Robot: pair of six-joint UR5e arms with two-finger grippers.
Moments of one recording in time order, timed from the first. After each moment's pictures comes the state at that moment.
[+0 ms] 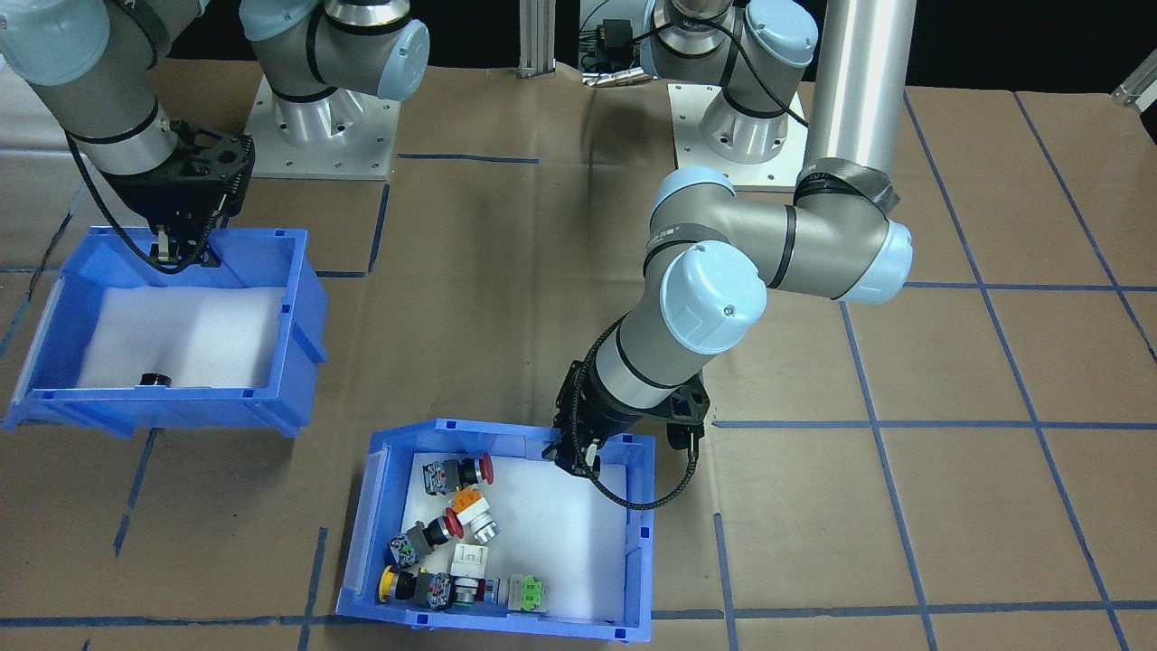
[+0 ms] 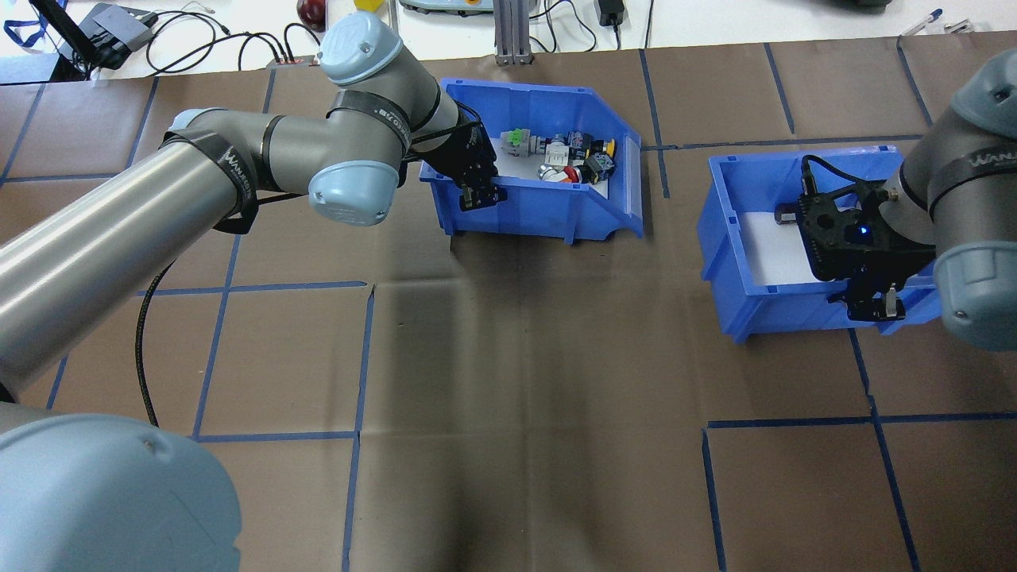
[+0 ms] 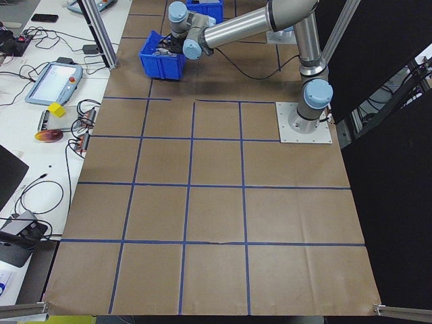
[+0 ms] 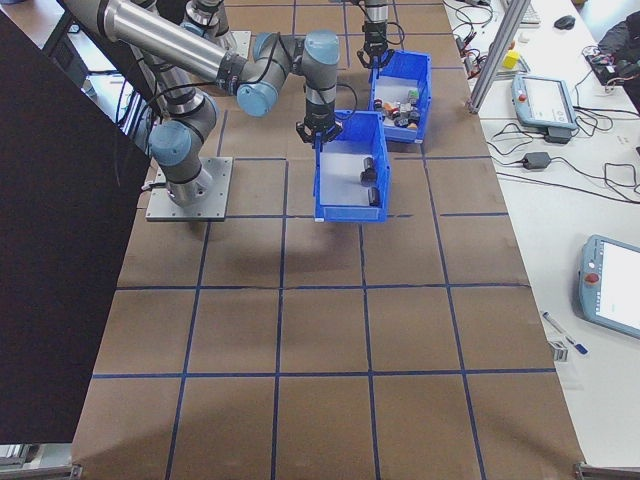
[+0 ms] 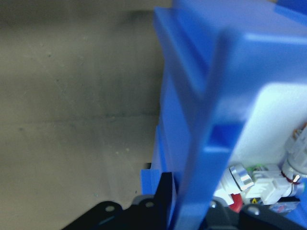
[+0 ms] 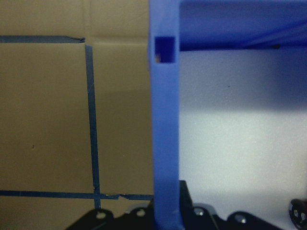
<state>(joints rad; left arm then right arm) -1.75 -2.05 -1.58 -0.92 1.21 -1.73 1.30 -1.73 2.06 -1.90 -1.62 -1.85</state>
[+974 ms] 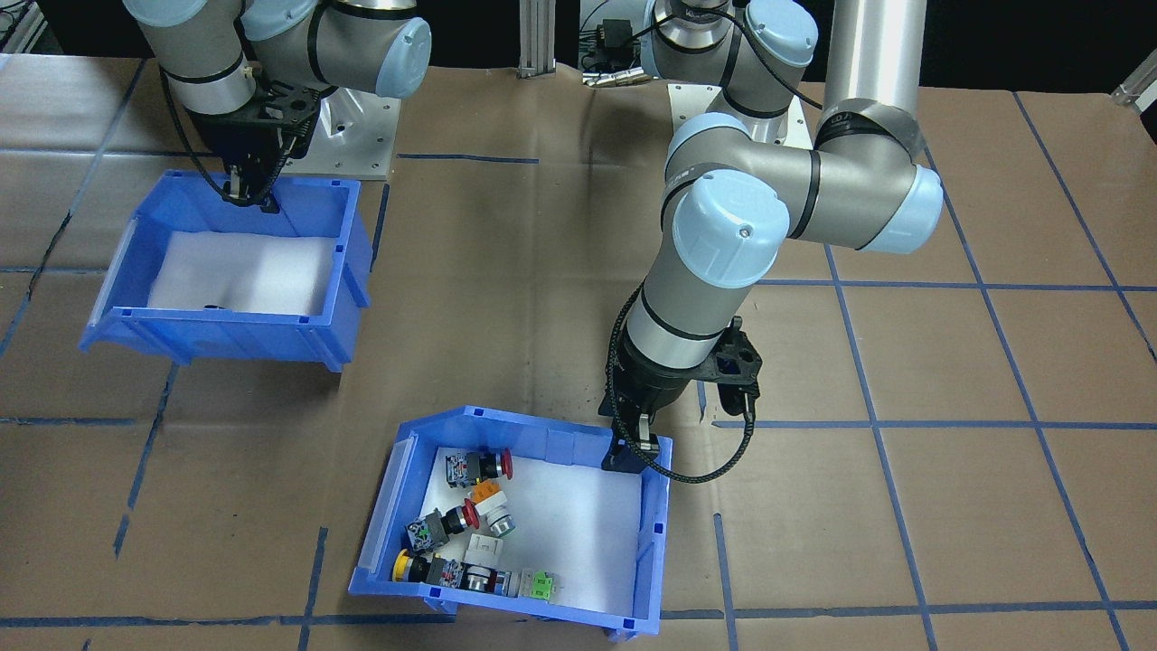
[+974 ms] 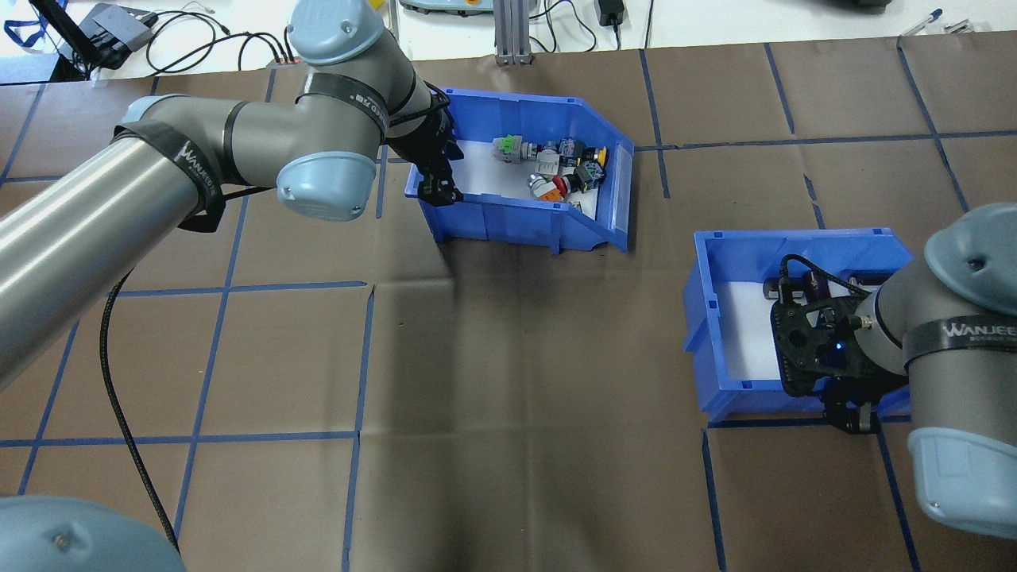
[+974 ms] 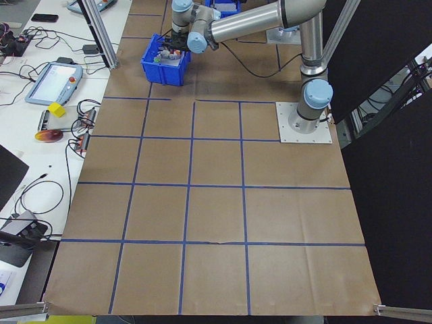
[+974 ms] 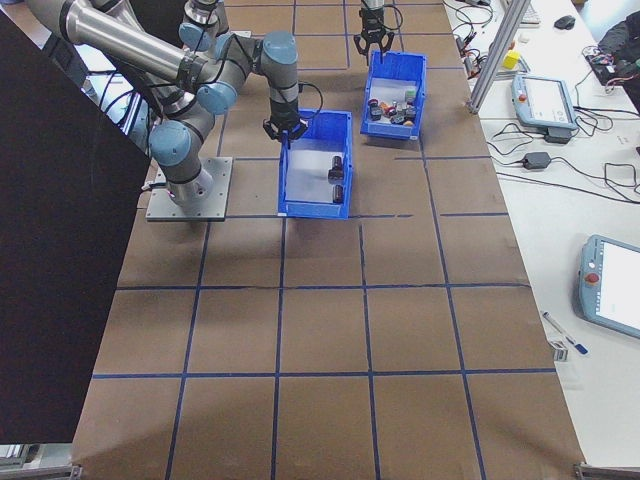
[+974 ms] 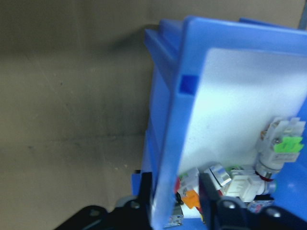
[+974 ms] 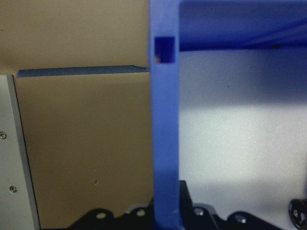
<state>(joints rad) -1.74 -1.95 -1.59 -0.95 1.46 -1.72 1.34 -2.00 2.32 -1.90 -1.62 -1.76</state>
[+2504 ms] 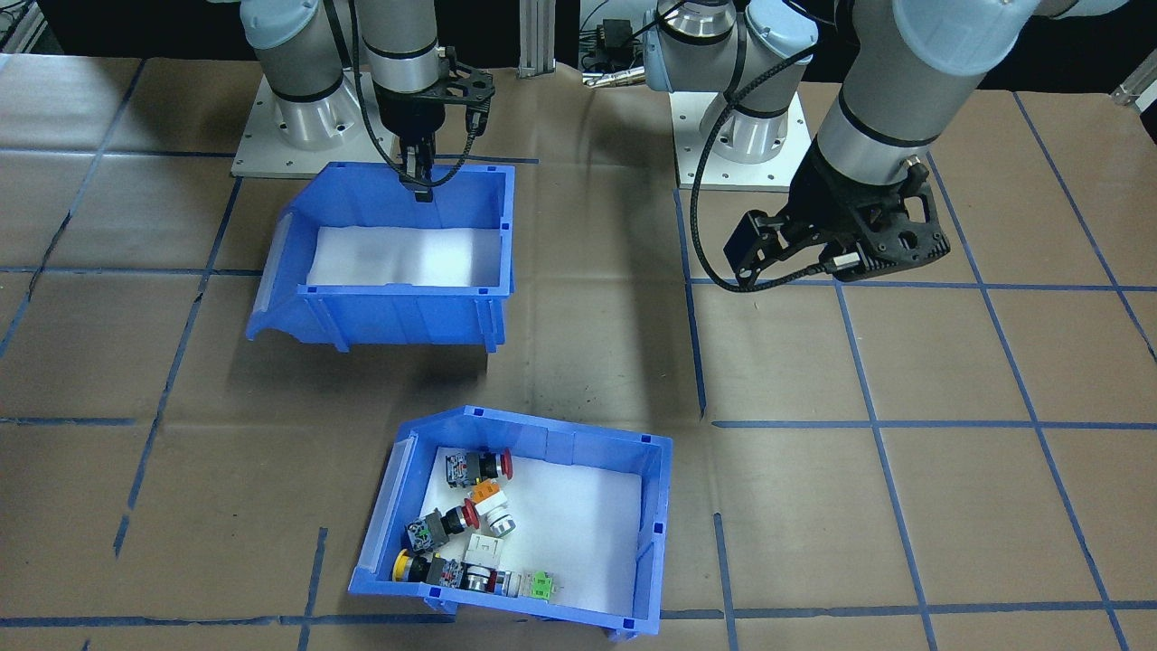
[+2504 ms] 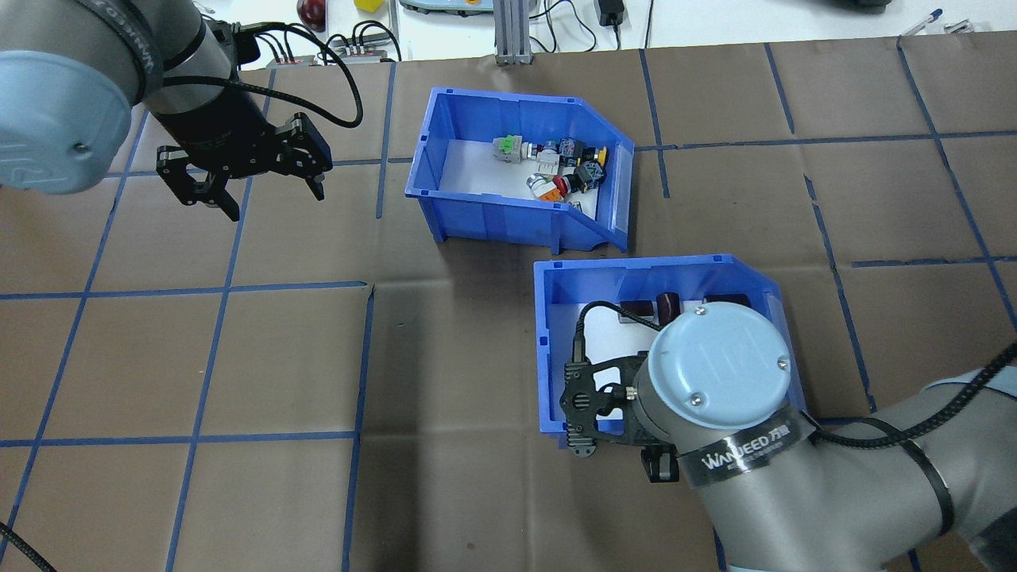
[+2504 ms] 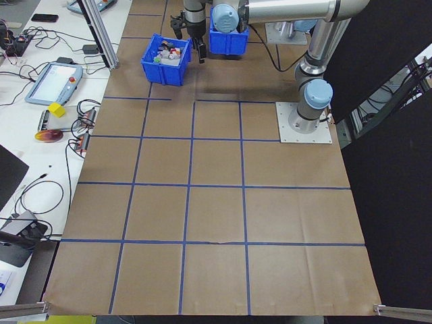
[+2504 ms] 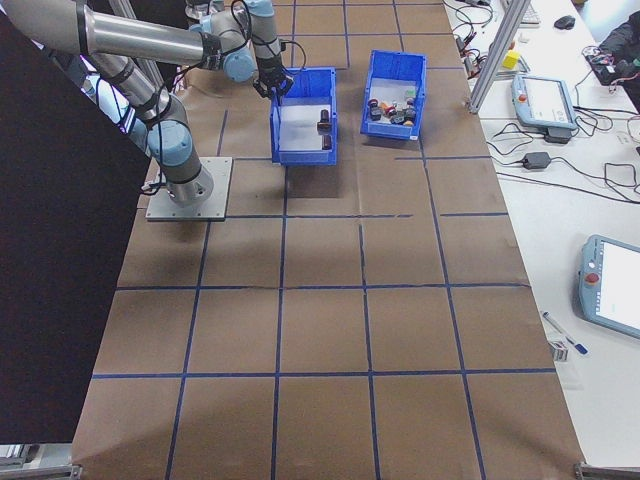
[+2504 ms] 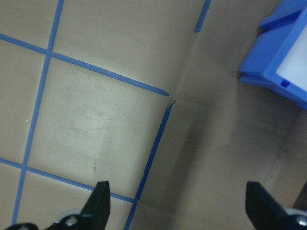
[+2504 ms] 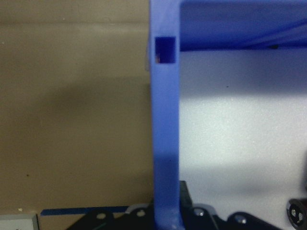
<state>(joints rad) -1.54 -1.60 -1.60 -1.54 1.58 -0.15 1.95 -1.84 2.26 -2.05 -1.62 -1.18</state>
